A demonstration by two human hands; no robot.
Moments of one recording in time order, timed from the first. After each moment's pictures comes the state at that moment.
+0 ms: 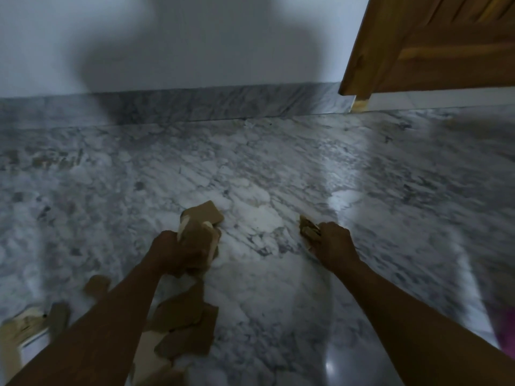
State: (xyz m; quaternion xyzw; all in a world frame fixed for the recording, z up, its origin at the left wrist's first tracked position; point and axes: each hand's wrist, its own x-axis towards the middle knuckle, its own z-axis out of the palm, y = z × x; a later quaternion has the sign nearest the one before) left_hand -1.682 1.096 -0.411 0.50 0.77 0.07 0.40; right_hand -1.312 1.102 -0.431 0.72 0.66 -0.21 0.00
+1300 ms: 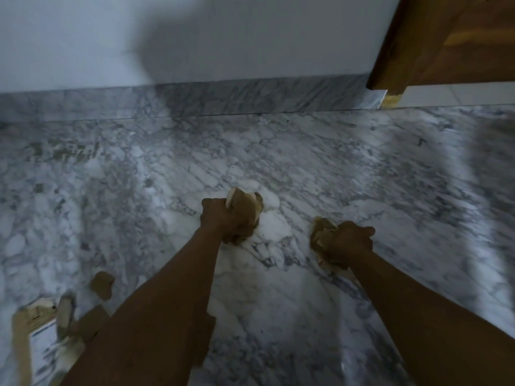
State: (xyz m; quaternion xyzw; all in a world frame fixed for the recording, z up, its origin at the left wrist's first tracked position) left_hand -1.582 1.185 -0.429 0.50 0.79 0.11 0.32; right_hand -1.299 1.167 -0.440 0.81 0.45 -0.38 0.05
